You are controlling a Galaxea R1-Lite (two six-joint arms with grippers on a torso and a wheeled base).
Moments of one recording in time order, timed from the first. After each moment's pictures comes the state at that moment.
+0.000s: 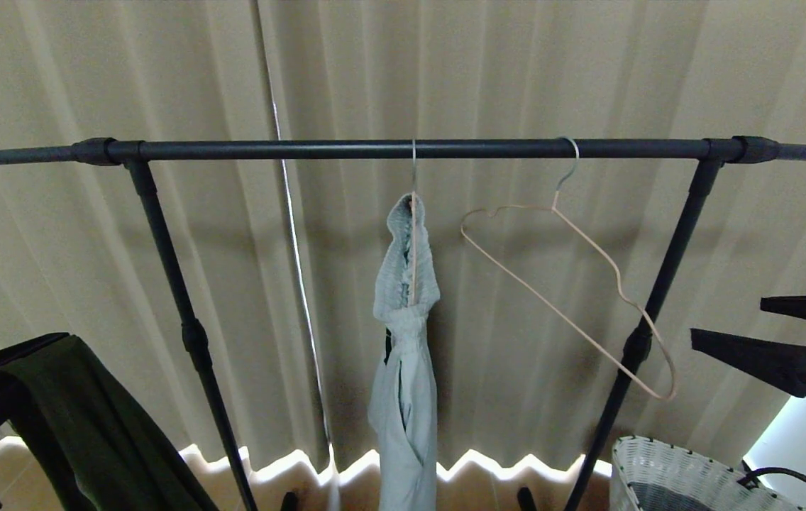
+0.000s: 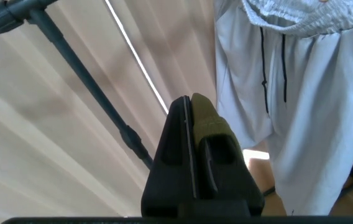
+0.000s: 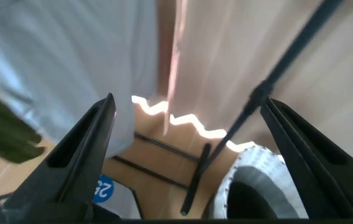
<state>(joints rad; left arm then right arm) -0.30 0.81 -0.44 -0.29 -0.04 0.37 0.37 1.11 -0.86 0.22 -0.03 0.02</state>
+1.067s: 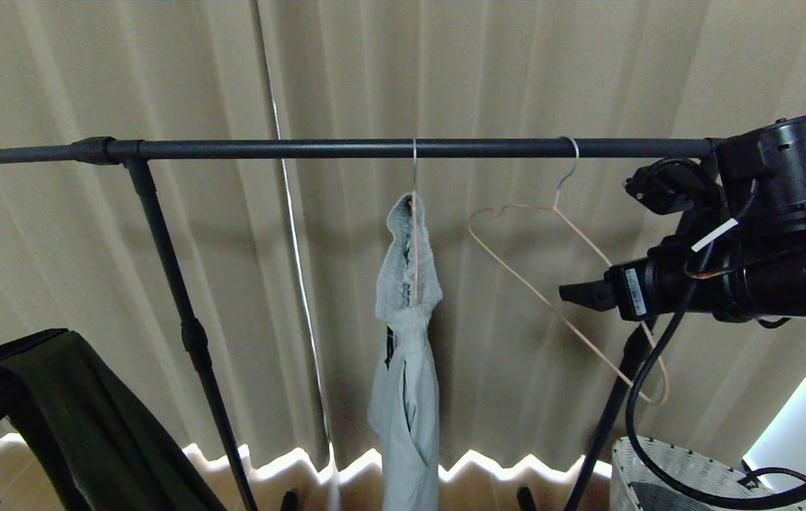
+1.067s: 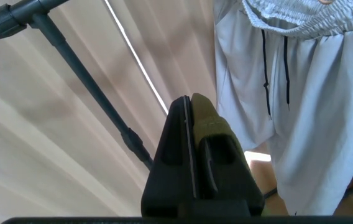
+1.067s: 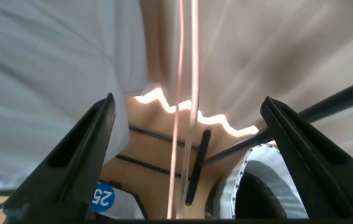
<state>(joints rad) -0.30 0.82 -0.45 -0.29 -0.04 0.37 0.41 1.59 -1.16 0.21 -0.16 0.08</state>
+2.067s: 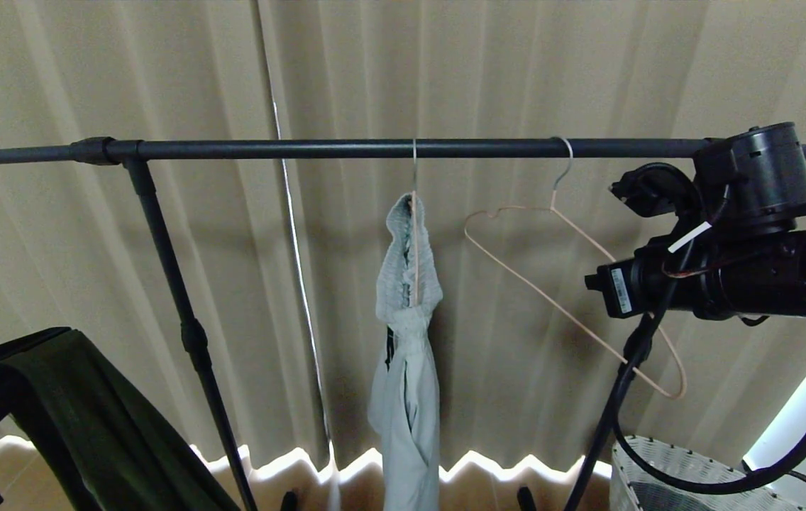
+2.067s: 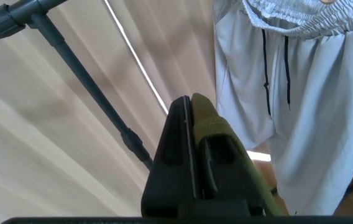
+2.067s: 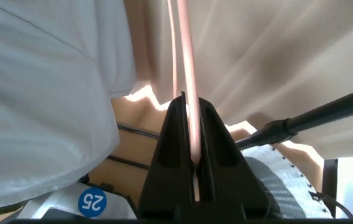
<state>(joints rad) -0.31 0.82 -0.45 -0.29 -0.04 0.37 0.41 1.62 -1.16 0.17 -0.20 0.08</state>
